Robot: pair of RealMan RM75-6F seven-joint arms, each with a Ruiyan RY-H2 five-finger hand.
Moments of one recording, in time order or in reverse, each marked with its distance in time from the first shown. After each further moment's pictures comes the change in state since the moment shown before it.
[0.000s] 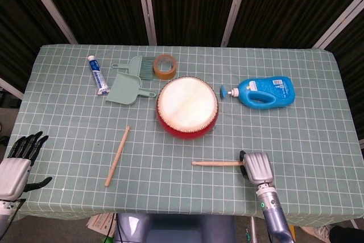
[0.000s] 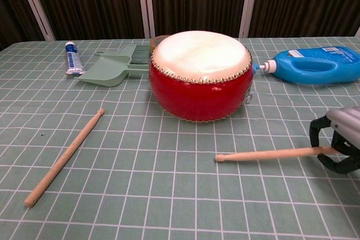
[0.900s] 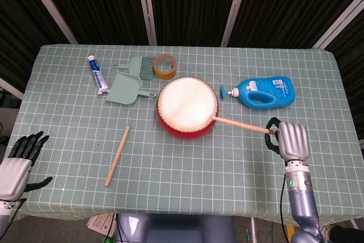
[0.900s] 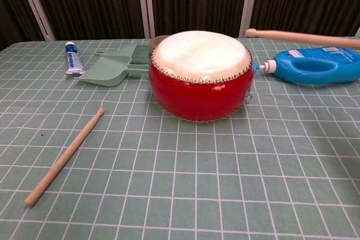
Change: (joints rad) left arm 0.000 -0.002 0.002 0.008 0.015 0.009 -0.004; right arm 0.041 0.320 0.284 -0.396 0.253 0.083 0.039
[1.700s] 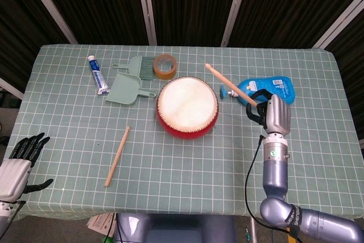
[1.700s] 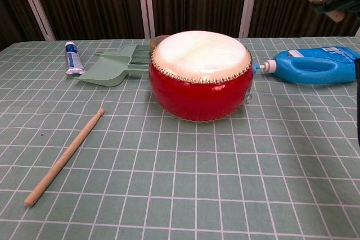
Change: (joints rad) left arm -0.005 0.032 0.014 -0.030 0.003 -0.021 -0.053; right arm 0.247 -0.220 0.198 0.094 0.319 0.127 0.154
